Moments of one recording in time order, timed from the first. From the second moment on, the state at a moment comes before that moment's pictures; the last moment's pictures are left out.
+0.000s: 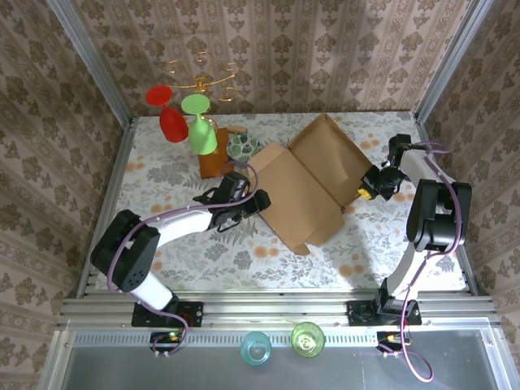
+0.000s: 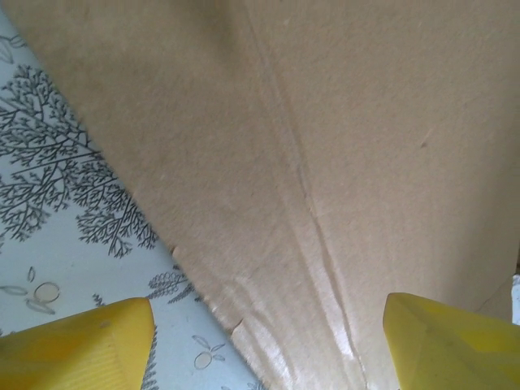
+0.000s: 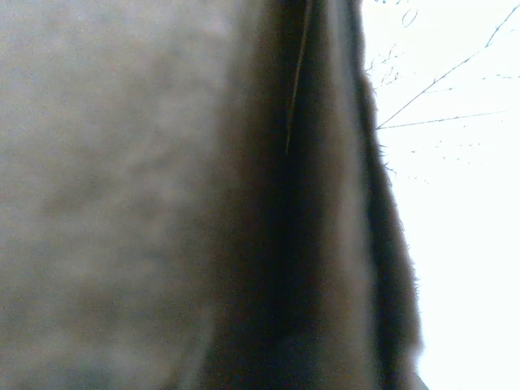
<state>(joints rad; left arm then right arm) -0.71 1.58 0.83 -0.05 0.12 -0.93 -0.20 1.84 1.32 -0.95 -0.39 0.58</state>
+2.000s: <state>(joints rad) -0.88 2.02 2.19 -1.09 -0.55 0.29 0.08 1.25 1.05 -0.25 -0.37 0.11</state>
